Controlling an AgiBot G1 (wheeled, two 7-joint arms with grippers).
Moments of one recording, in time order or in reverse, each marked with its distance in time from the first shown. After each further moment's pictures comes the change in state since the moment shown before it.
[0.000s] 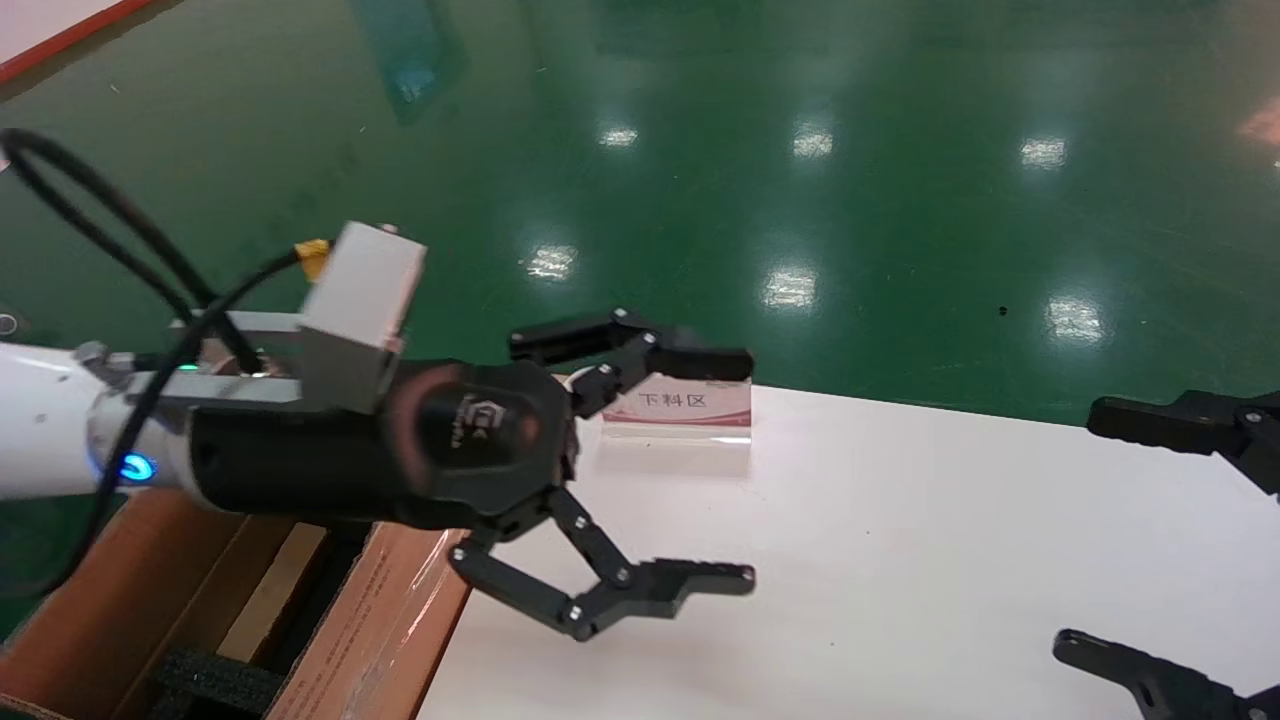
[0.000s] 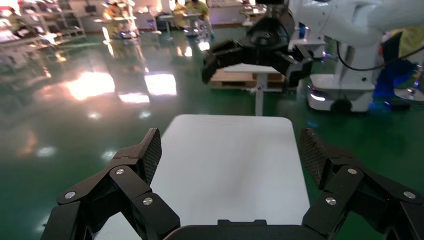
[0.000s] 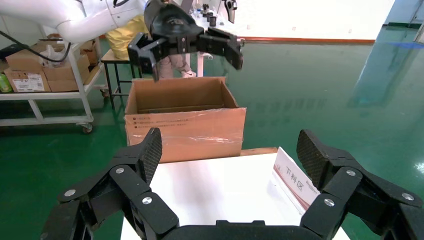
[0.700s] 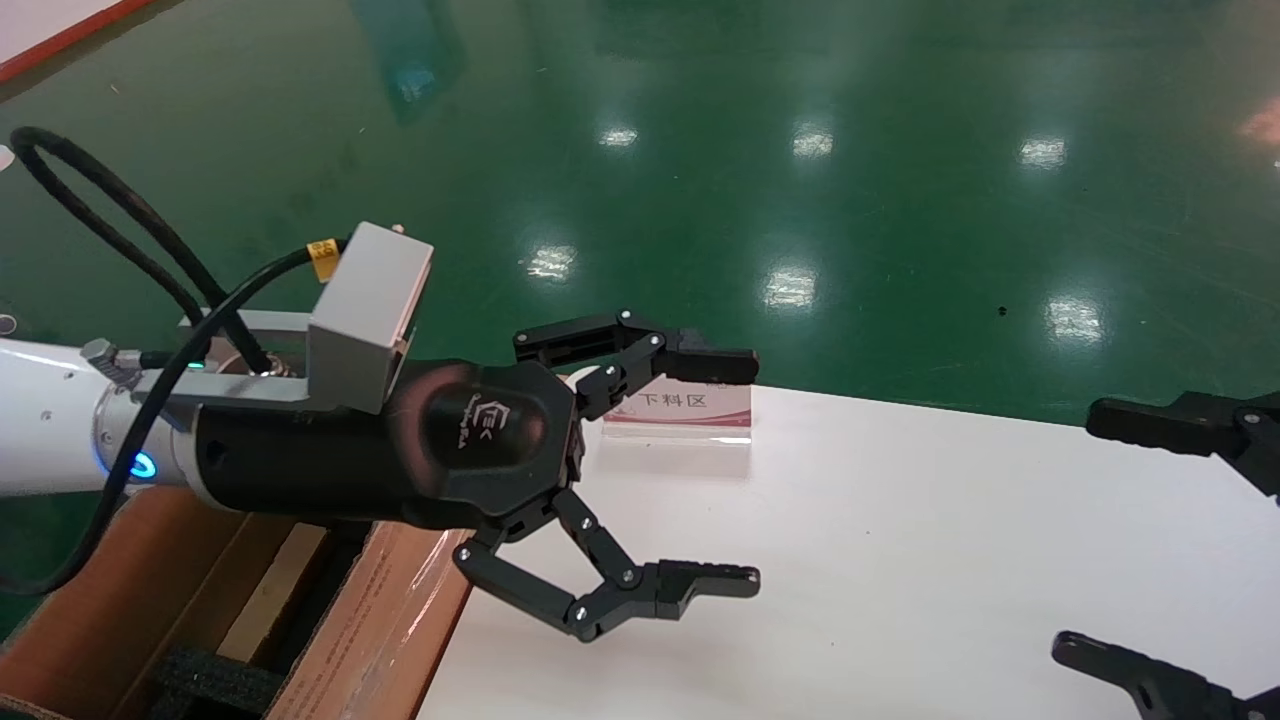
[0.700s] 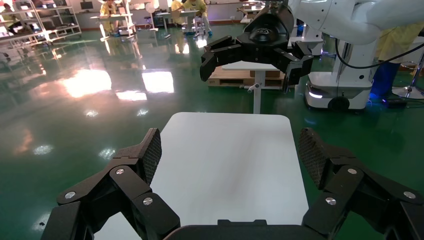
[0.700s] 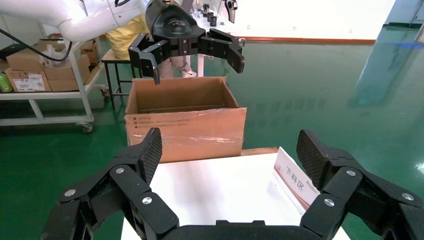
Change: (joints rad) left arm 0.042 -0.002 -0.059 -0.004 -0.012 0.014 0.021; right arm -0.001 -0.001 0.004 0.001 -0.002 -0.001 0.002
